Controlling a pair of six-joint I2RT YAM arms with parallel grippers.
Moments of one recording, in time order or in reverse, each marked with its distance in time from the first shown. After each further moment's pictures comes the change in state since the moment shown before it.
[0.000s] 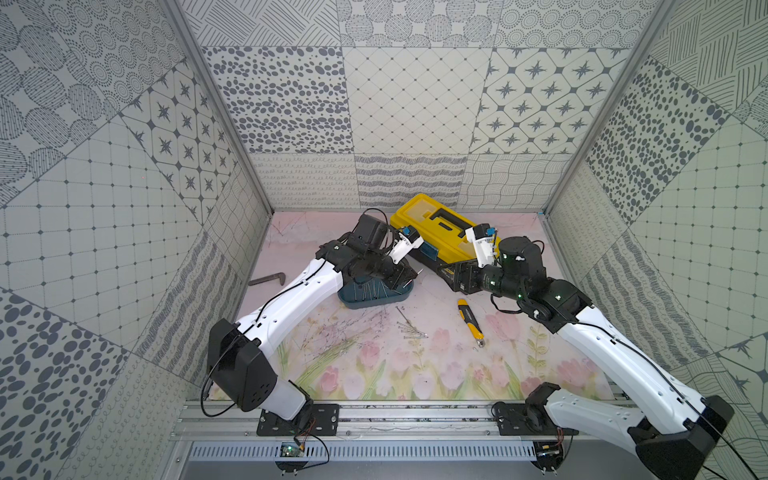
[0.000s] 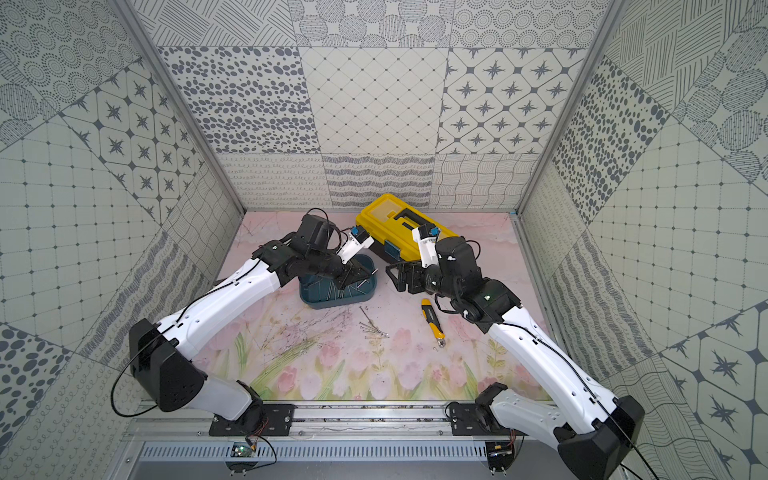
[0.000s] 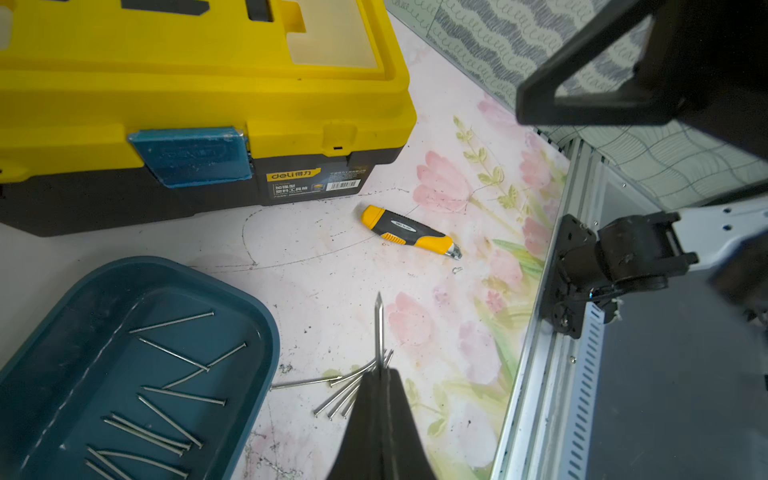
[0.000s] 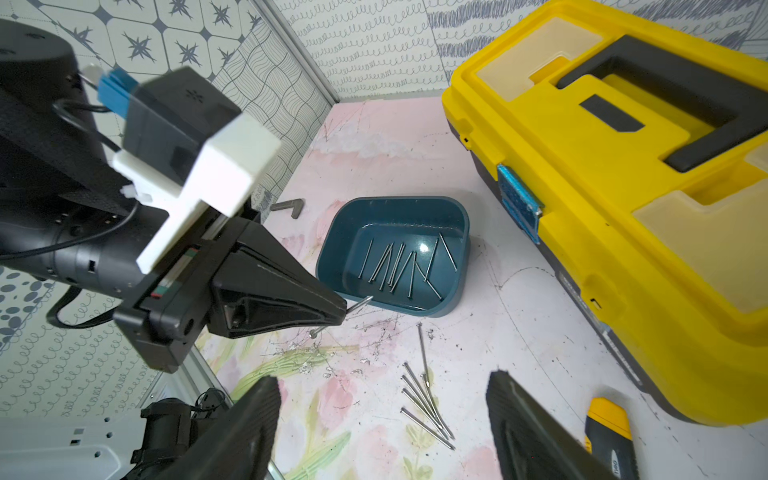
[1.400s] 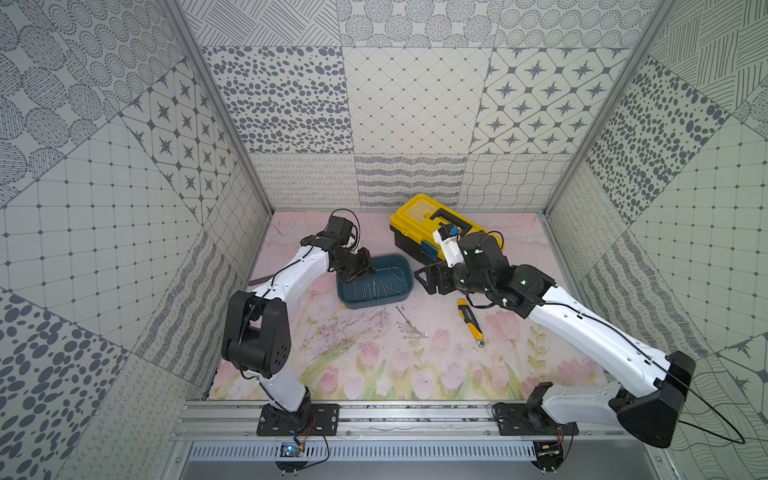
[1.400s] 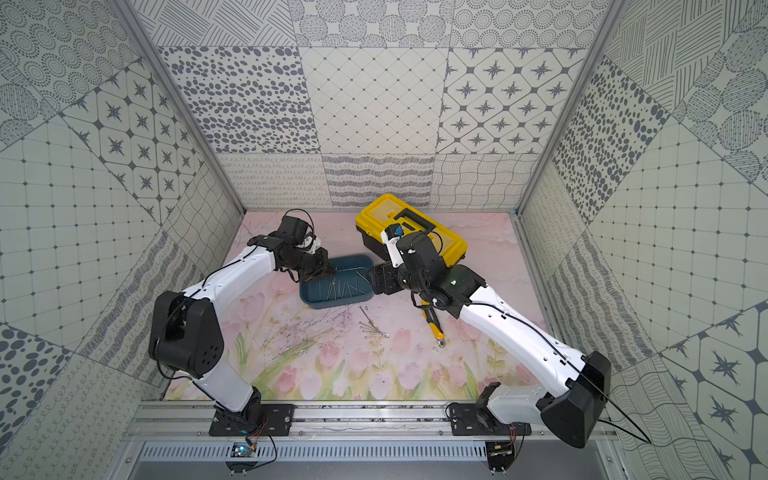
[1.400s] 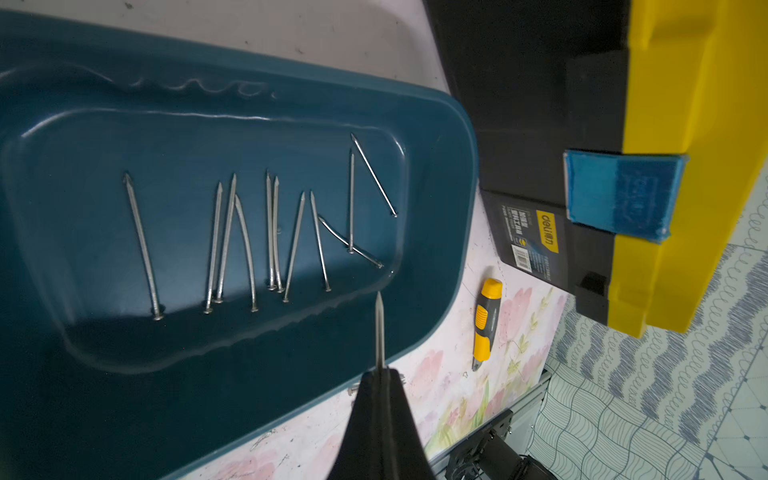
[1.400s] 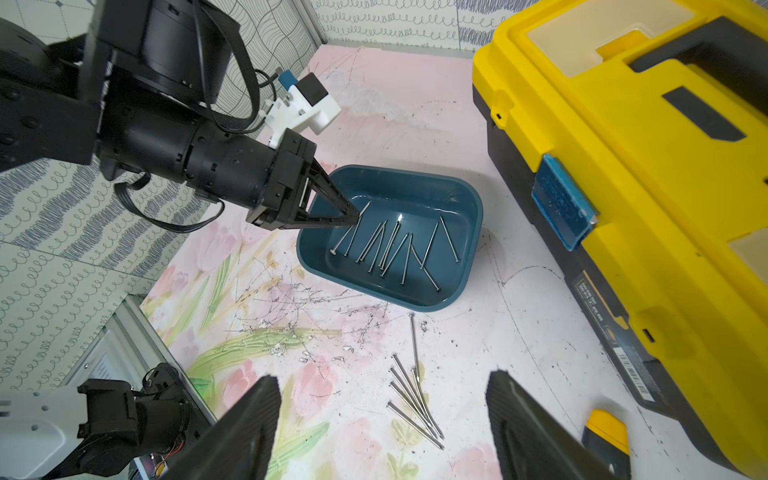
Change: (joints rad) left arm 0.324 0.200 -0.090 -0.011 -0.041 -0.700; right arm 0.173 0.191 0.166 -0.108 0.194 -0.072
